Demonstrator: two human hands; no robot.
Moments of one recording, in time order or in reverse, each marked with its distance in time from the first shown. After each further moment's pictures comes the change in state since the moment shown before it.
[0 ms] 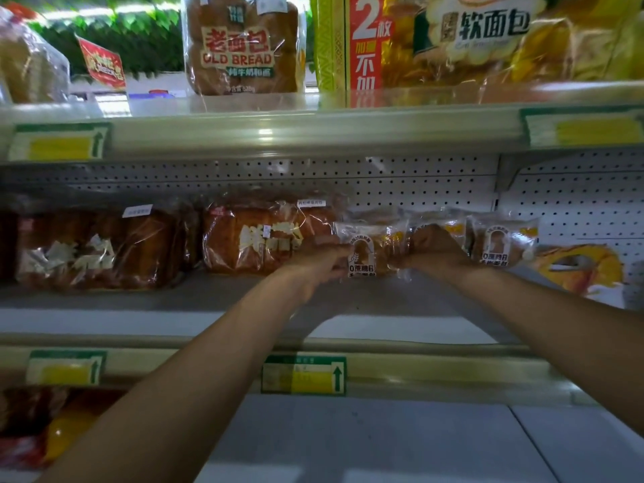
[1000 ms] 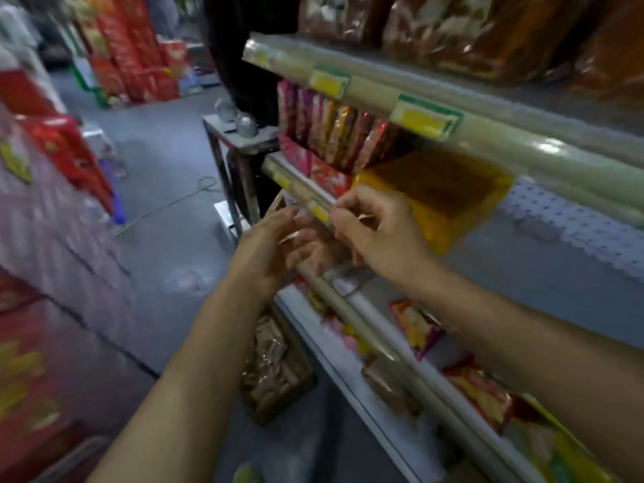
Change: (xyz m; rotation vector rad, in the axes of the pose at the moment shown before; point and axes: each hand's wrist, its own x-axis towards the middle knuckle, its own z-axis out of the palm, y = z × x) left_hand -0.337 -0.212 -0.207 -0.742 1.024 -0.131; right_hand -0.281 -0.175 0.307 0.653 -0.814 -0.726
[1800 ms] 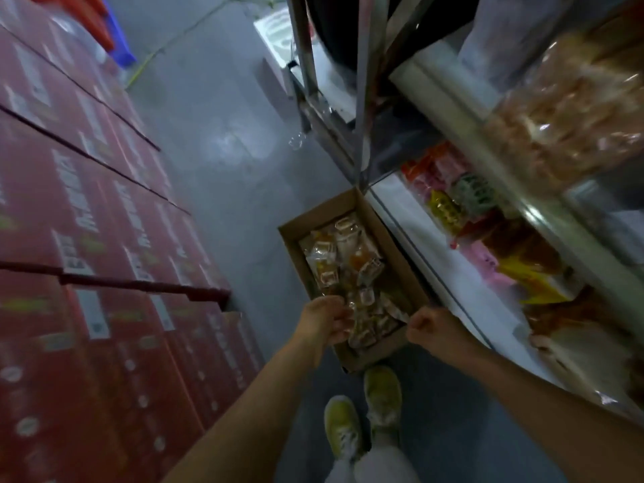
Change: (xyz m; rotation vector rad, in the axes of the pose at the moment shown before) left_hand 0.281 -0.269 -0.415 0.297 0.409 -0.801; right_hand -0.060 0.458 0.377 -0.096 -0.629 1.129
